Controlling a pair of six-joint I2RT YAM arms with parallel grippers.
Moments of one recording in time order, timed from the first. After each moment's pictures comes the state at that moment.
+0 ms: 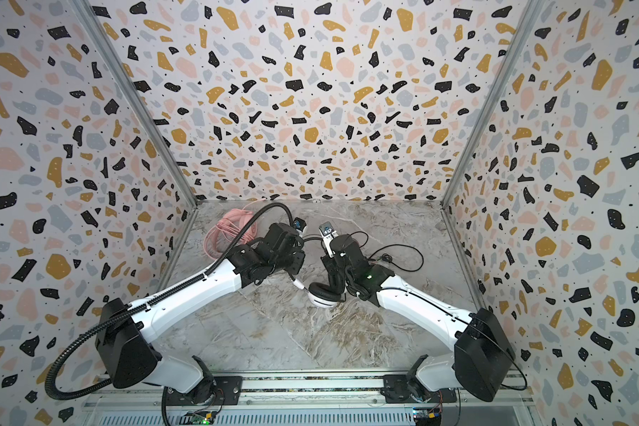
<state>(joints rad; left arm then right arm) -0.76 1.50 1.29 -0.60 -0.27 -0.17 0.79 1.36 1.01 -0.11 0.32 -0.05</state>
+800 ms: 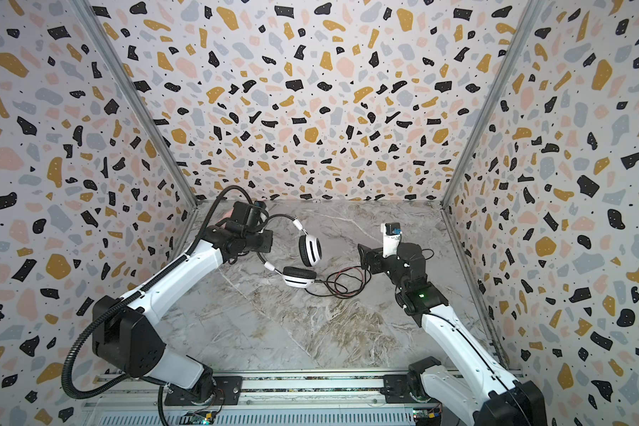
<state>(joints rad) -0.41 1.53 1.38 -0.68 -0.07 -0.22 0.35 1.02 0.63 0.05 -0.17 0.20</state>
